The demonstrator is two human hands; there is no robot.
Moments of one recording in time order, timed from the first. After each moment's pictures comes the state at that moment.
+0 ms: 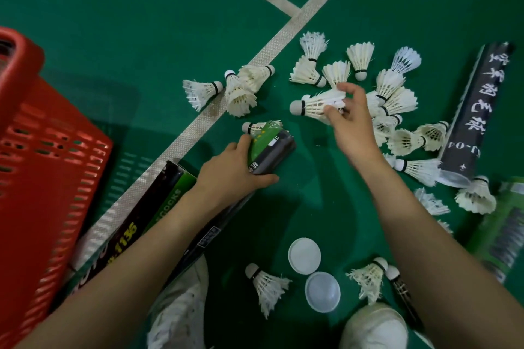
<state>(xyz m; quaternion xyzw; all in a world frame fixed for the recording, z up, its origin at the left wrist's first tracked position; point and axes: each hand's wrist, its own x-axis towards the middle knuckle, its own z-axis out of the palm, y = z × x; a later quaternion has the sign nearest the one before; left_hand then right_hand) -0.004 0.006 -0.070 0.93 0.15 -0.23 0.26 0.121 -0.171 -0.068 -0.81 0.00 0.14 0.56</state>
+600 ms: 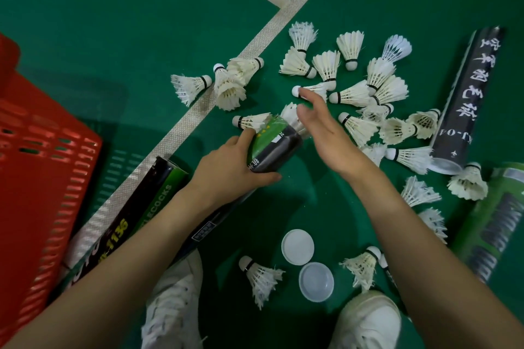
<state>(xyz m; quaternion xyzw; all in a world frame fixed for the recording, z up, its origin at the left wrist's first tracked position) -0.007 -0.011 -0.059 0.94 0.11 -0.18 0.27 0.085 -0.179 -0.046 -0.80 -0.12 0.31 0.50</state>
